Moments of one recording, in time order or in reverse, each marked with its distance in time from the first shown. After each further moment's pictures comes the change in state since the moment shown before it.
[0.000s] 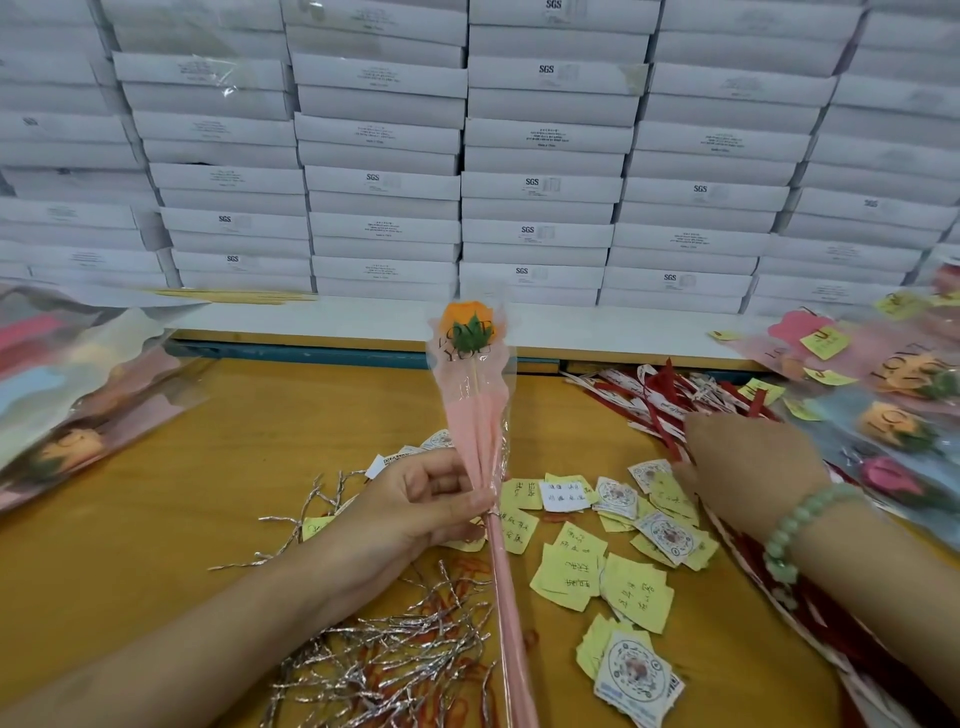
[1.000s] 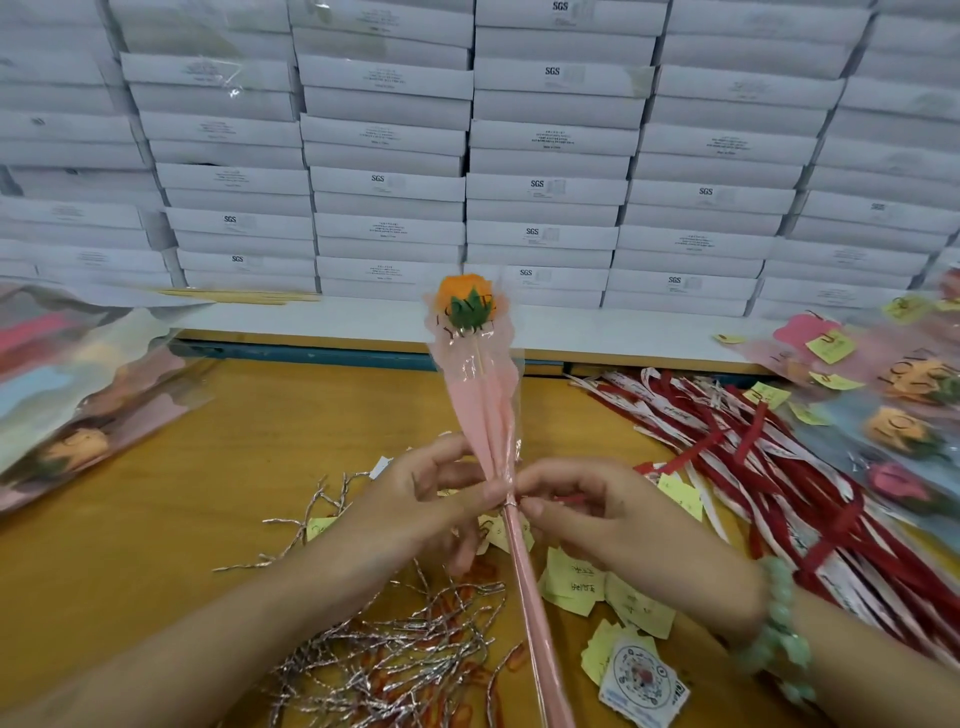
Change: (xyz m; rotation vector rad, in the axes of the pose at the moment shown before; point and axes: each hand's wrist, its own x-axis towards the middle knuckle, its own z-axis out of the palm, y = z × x) left_hand -0.010 0.017 0.005 0.146 -0.070 0.070; right_hand -0.046 -0.073 -0.027 1.484 -0.260 -0.488
